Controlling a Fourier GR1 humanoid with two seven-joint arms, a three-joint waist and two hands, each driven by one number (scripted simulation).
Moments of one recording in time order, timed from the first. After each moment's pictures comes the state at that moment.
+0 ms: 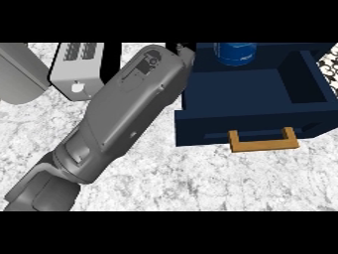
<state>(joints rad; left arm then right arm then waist) -1.35 0.00 -0.31 -0.67 0.63 0.65 -0.01 0.38 -0.03 -0.67 -2.28 -0.54 0.45 0.29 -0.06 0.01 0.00</state>
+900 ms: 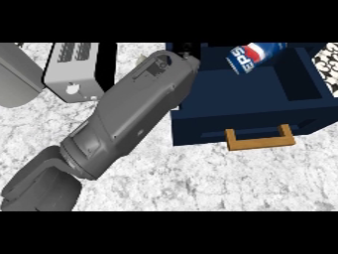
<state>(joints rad) -1.41 0.00 -0.53 -0.50 0.84 0.72 -0.08 0.37 -0.03 -0.65 -2.31 -0.54 0.44 0.31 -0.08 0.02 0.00</state>
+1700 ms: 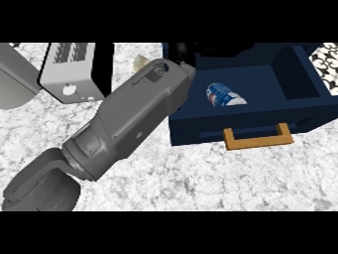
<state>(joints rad) -1.38 0.00 -0.62 -0.46 0.97 0.79 -0.18 0.31 -0.06 -0.65 -2.30 -0.53 0.42 0.33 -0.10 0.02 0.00</state>
